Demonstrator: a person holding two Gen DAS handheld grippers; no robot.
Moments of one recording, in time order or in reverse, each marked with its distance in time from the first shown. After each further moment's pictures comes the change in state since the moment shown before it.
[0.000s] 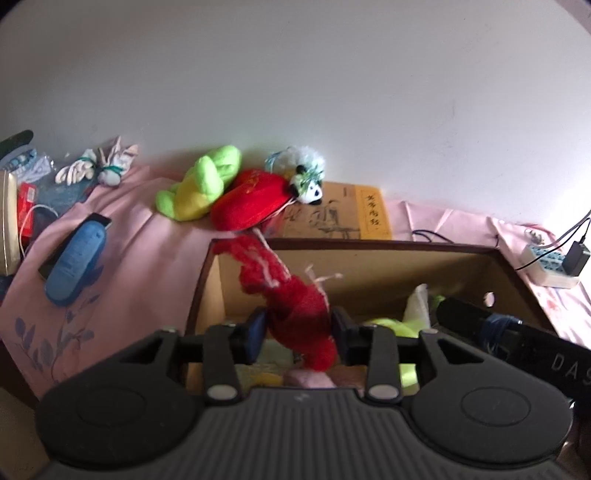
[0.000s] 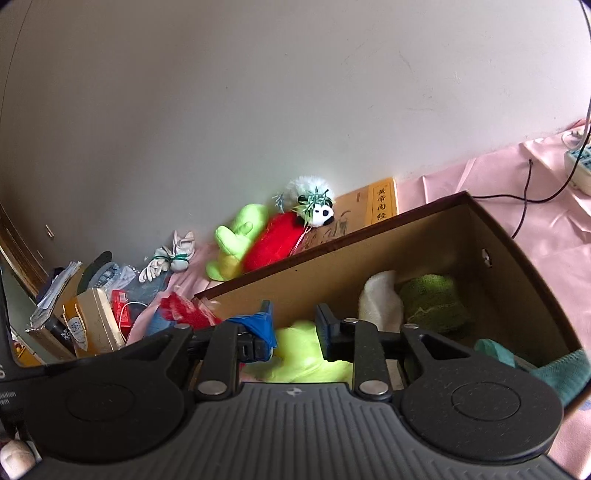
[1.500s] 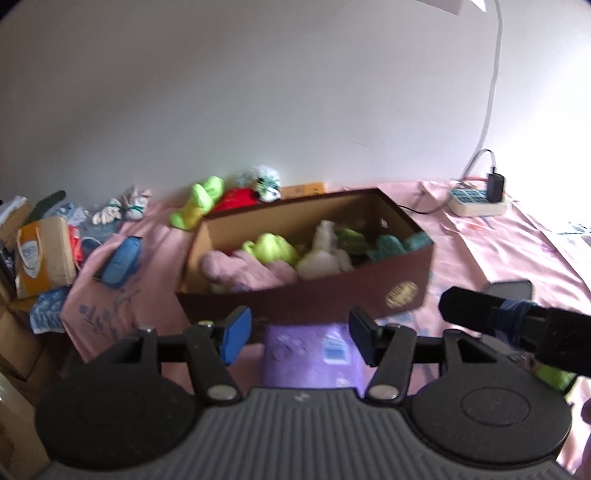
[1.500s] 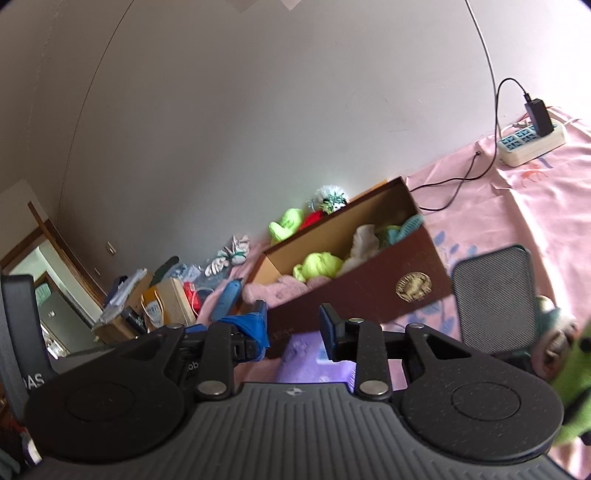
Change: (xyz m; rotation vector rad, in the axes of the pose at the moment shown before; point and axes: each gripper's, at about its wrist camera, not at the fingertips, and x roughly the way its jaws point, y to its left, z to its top) left arm -0.205 -0.109 -0.136 0.205 -0.101 0.046; right arm -0.231 -0.022 -0.094 0.044 -0.082 0.131
